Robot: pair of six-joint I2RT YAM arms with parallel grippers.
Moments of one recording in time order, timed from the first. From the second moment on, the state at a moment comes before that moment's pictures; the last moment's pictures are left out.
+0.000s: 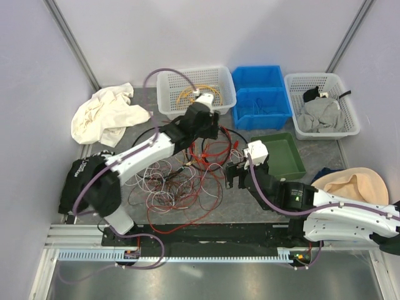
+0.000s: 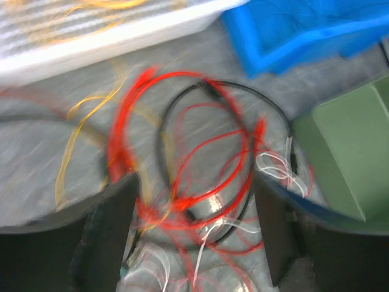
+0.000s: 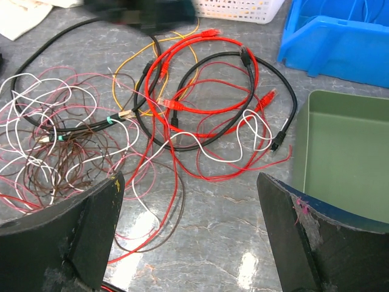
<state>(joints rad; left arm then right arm) -0.76 1.56 1.24 -0.22 -0.31 -0.37 1.26 0.88 0.80 -0.40 0.81 0.48</state>
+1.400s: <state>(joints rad) -0.74 2.11 1.59 -0.59 0.01 0.05 1.25 0.55 0.69 -0.35 0.94 0.48</state>
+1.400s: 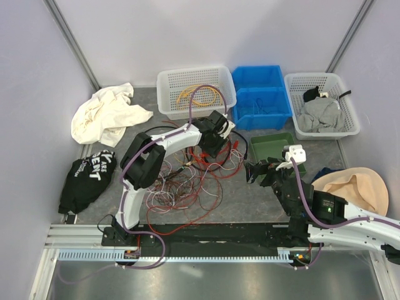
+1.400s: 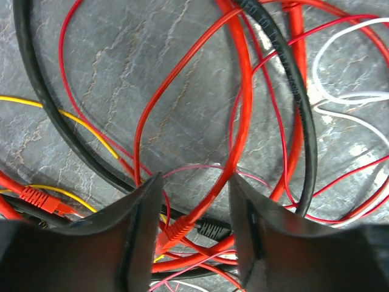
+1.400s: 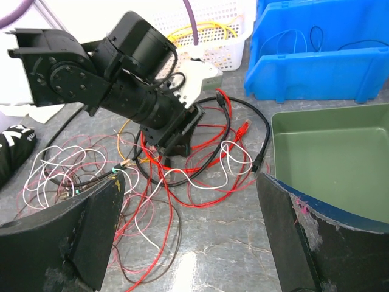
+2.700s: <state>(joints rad) -0.72 0.98 1.23 -0.51 0.22 -0.20 1.25 0.67 0.71 -0.08 0.76 0.43</state>
